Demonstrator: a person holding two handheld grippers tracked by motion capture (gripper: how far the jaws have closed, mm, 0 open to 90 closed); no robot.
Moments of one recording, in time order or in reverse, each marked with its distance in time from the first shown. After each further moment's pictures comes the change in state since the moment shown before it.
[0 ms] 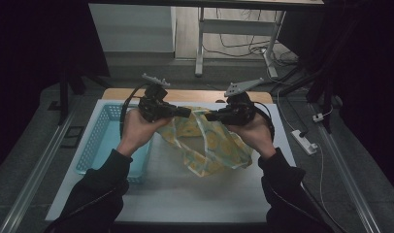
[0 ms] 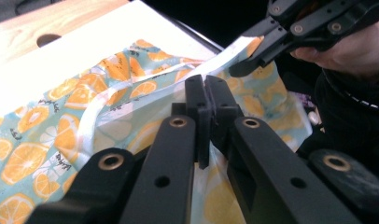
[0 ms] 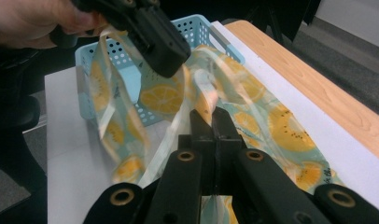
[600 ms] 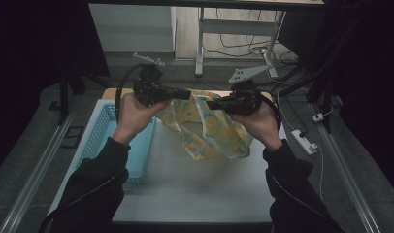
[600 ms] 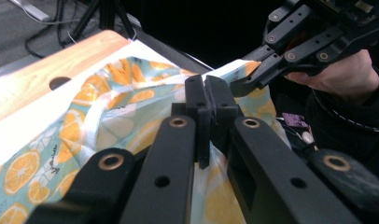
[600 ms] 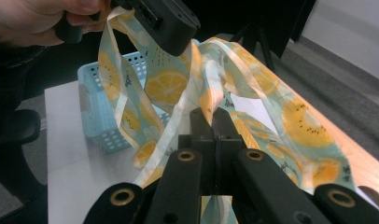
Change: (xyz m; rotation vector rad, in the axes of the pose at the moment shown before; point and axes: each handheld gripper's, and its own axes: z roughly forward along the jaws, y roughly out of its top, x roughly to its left) left arm -0.013 0.037 -0.031 -0.088 -0.001 0.033; right arm 0.006 0.033 -0.027 -0.037 -0.037 -0.040
